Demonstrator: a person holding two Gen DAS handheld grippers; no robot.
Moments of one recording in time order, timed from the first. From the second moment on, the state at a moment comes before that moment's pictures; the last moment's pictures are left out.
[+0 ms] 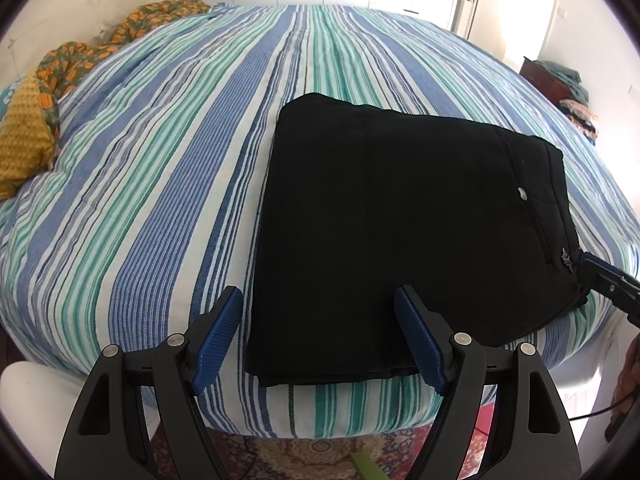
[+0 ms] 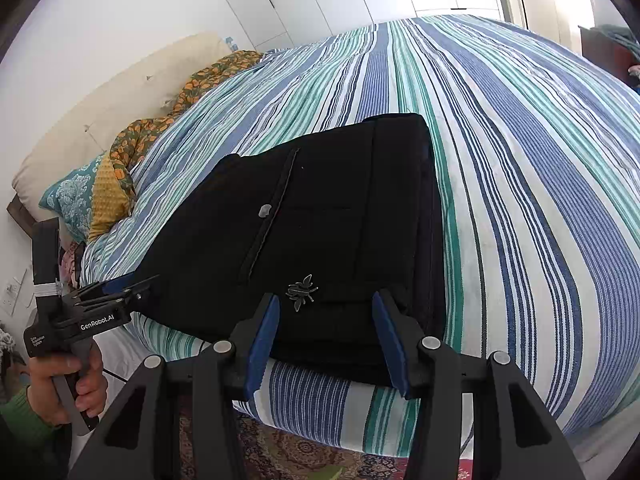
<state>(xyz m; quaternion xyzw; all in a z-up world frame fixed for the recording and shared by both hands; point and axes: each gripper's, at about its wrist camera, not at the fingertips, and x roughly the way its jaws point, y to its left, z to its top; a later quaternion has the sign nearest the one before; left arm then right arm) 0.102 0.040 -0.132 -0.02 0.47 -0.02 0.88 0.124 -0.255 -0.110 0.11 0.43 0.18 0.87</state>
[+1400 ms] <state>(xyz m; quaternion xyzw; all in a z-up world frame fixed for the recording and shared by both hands) 0.103 0.040 -0.134 -0.02 0.47 -0.02 0.88 0.124 -0.252 -0.113 0.09 0.43 0.18 0.88</state>
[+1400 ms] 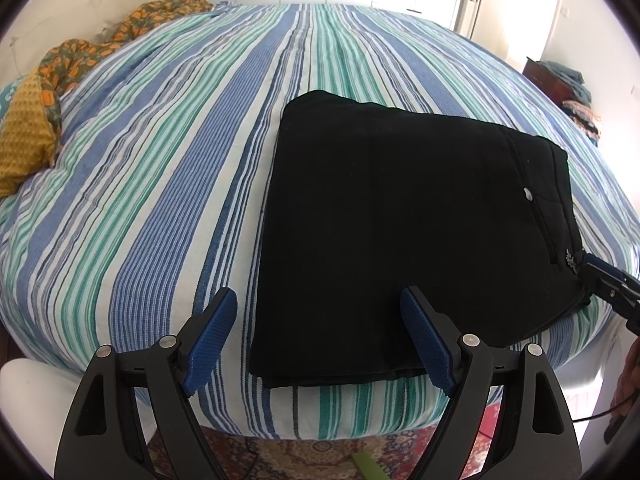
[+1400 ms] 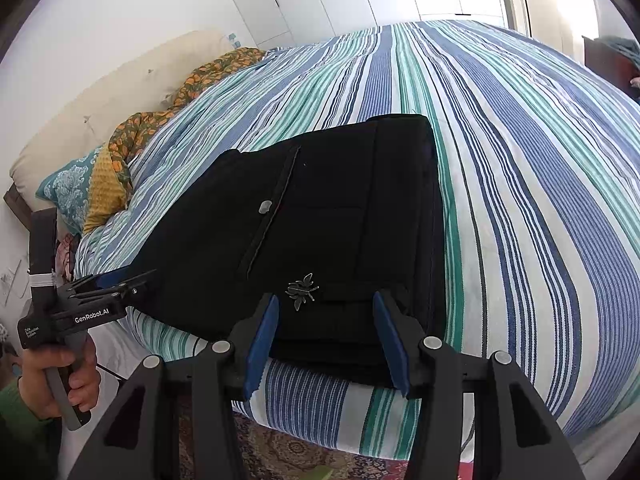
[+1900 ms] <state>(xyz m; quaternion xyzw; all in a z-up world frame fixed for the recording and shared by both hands) 0.103 0.041 -0.134 -0.02 0.47 -0.02 0.88 0.124 -0.250 -0.113 0.08 0.43 0.18 0.88</state>
